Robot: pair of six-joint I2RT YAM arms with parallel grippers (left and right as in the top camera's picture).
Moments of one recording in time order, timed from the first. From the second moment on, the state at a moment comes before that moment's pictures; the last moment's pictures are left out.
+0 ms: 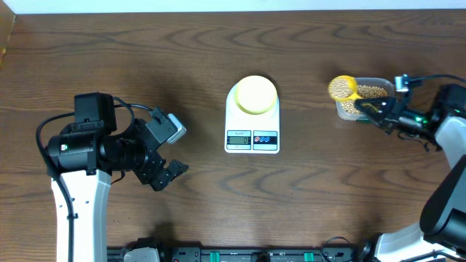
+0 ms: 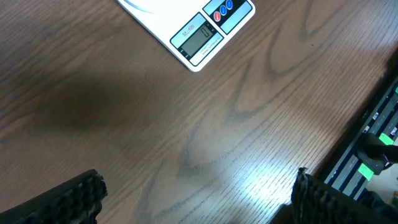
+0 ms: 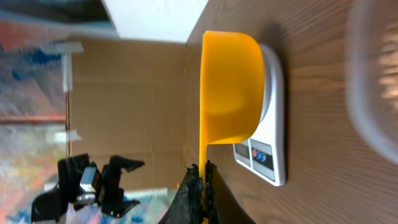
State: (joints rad) left arm 0.13 1.17 1.20 -1.36 0.54 0.94; right arm -0.40 1.74 1.03 -0.59 -1.38 0.12
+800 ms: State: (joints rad) left arm 0.13 1.17 1.20 -1.36 0.54 0.94; right arm 0.02 1.74 1.03 0.00 -1.28 0.57
